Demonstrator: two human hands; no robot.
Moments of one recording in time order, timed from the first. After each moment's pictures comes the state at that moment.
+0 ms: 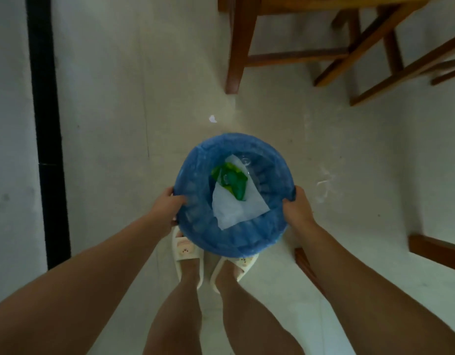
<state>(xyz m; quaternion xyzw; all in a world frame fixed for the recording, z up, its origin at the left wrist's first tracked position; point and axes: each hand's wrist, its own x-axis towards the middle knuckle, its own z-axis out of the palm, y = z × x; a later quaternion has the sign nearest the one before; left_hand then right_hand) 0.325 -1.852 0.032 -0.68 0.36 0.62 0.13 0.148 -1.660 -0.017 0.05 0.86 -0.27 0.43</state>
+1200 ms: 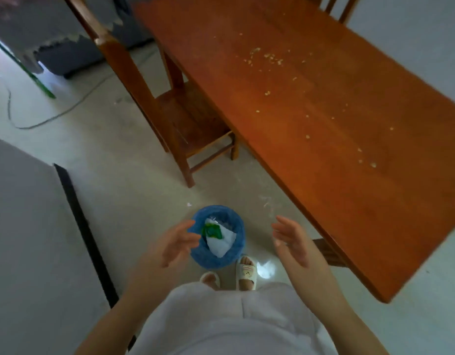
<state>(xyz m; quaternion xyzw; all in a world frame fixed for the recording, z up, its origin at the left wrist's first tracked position) 0.372 -1.807 0.539 -0.21 0.76 0.61 0.09 0.303 -1.576 0.548 0.00 0.80 -0.55 0.23</state>
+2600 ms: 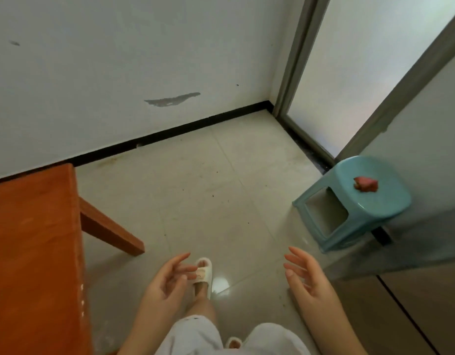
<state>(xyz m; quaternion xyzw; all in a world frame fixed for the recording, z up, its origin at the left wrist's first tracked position) 0.304 -1.209 0.536 0.22 0.72 0.49 0.43 0.524 -1.098 0.532 0.53 0.59 -0.56 -0.23</state>
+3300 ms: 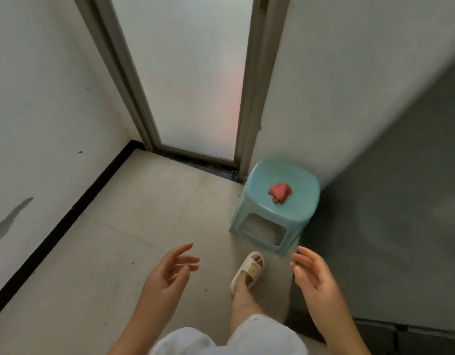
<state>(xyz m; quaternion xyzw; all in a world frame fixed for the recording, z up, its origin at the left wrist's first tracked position) 0.289 -0.735 0.534 0.53 0.58 0.27 0.55 0.529 -0.815 0.529 0.74 0.29 -0.44 -0.42</state>
